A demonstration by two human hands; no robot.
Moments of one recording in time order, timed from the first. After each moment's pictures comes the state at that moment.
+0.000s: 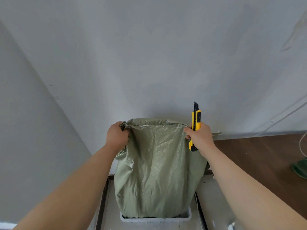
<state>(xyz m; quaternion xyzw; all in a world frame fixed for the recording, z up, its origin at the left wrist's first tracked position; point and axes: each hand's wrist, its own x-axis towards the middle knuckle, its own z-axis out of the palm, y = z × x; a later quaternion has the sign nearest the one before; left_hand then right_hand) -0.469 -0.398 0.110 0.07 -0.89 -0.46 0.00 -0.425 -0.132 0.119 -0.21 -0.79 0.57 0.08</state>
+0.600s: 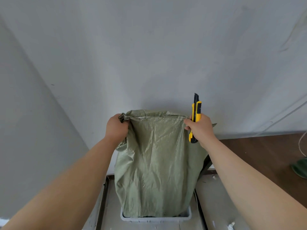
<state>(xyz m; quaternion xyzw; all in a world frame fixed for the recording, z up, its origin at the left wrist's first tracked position) -0.475 -0.397 0.135 0.07 -0.87 -0.48 0.04 -0.437 -0.133 0.144 -0.19 -0.79 0.58 0.10</state>
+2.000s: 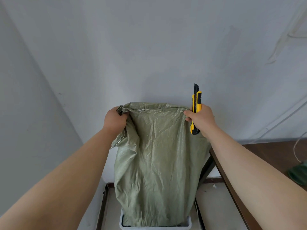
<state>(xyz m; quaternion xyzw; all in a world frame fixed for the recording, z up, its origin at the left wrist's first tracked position) -0.482 -0.401 0.186 0.05 -0.86 -0.50 0.08 -0.446 -0.127 0.203 -0.14 -0.79 0.58 0.13</state>
